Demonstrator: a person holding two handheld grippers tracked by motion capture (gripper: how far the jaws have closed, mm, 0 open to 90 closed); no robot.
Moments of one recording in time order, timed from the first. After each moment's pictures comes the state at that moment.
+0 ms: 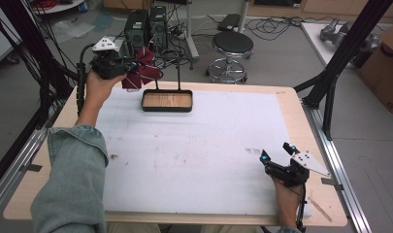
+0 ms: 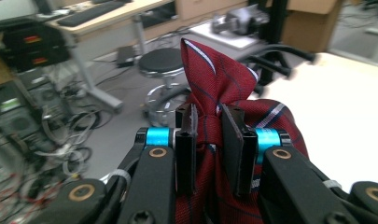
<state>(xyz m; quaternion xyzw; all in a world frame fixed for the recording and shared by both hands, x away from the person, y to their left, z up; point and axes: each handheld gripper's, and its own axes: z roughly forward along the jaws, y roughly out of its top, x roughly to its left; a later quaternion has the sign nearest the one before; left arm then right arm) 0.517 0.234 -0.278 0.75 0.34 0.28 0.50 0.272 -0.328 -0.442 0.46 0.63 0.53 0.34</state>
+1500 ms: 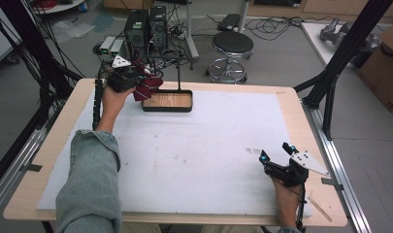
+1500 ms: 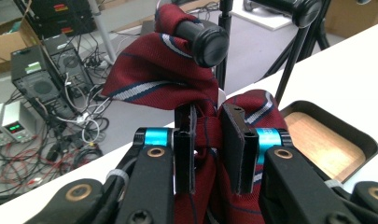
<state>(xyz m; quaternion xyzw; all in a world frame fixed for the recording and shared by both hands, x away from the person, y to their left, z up) 0.536 0.217 -0.353 0.74 0.39 0.30 0.46 0.273 -0.327 -0.443 0.46 0.63 0.53 0.34</state>
